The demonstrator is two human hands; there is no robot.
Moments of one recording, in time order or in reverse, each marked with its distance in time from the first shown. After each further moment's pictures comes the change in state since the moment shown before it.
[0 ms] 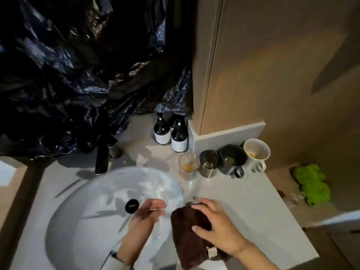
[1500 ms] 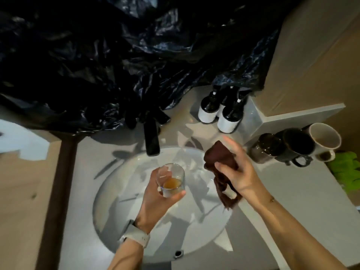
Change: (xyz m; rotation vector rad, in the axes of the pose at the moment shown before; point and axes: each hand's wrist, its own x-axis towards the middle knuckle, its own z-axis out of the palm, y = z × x) left_hand 0.059 -0.043 -0.116 0.068 -0.003 0.229; right_hand 0.110 -0.122 0.020 0.526 0.296 0.074
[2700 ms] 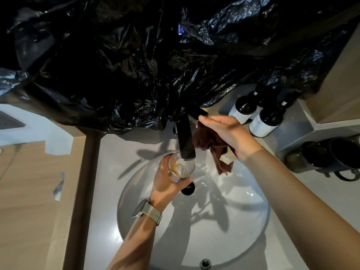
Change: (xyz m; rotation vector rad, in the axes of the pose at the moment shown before) left_hand 0.068 -0.039 -0.052 0.098 0.078 -0.004; right_hand 0.113 -0.069 0.099 0.071 -0.195 0.212
